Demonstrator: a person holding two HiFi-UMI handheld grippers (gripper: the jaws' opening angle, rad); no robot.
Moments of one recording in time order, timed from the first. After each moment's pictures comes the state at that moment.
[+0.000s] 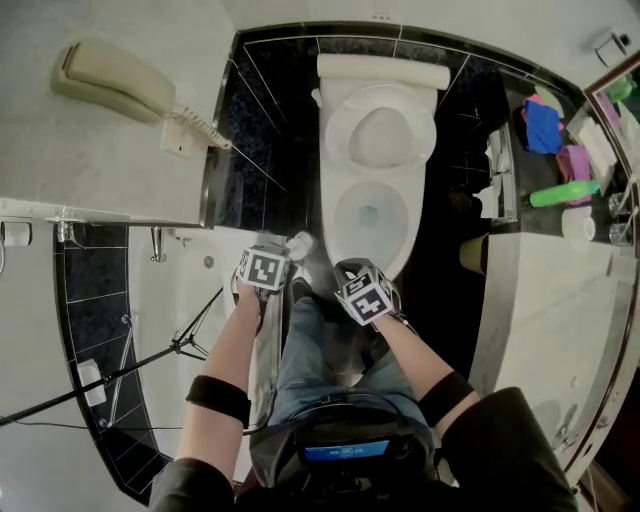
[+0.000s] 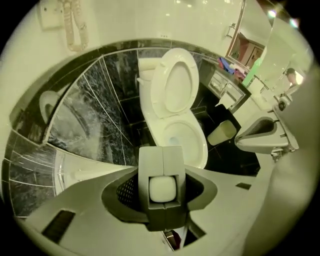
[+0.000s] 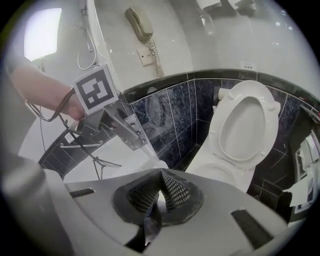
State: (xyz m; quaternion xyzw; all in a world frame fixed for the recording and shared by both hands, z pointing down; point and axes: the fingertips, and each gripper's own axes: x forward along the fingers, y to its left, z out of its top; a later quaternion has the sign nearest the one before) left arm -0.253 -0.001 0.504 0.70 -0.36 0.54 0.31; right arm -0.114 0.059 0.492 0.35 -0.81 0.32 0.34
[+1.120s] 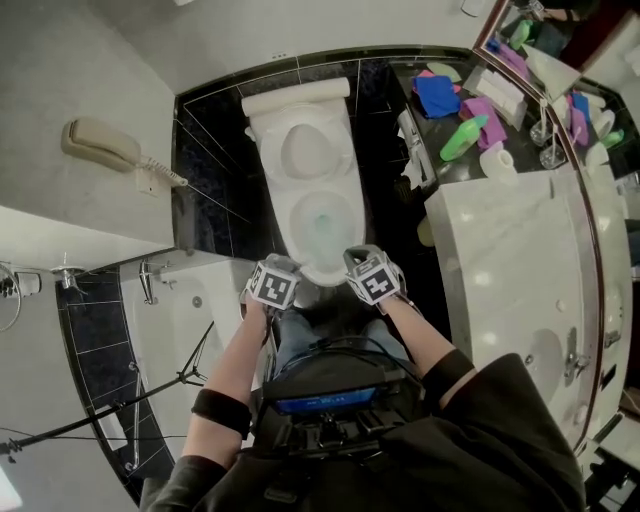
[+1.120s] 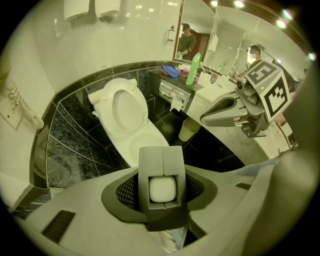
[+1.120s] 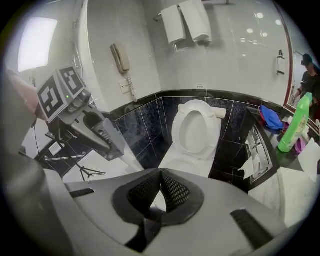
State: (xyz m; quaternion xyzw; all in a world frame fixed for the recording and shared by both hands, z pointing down) left arm -0.097 0.110 0.397 0.79 -0.21 0.53 0.21; right arm 0.039 0.130 0.397 0.49 -0.76 0.31 0.30
